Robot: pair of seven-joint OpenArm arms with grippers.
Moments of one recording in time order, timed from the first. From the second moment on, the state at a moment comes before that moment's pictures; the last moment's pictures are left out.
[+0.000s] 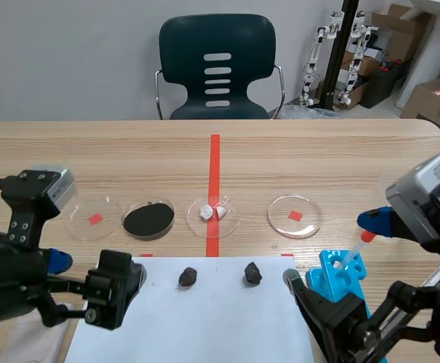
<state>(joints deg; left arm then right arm) 24.9 -23.7 7.5 112.9 -27.6 1.2 41.5 -44.9 16.2 7.9 119.5 3.5 32.6 -3.4</state>
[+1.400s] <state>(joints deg) -4.1 -8.8 15.3 82.0 -11.4 16.1 64.7 -44.8 16.2 7.9 119.6 3.5 32.6 -3.4</state>
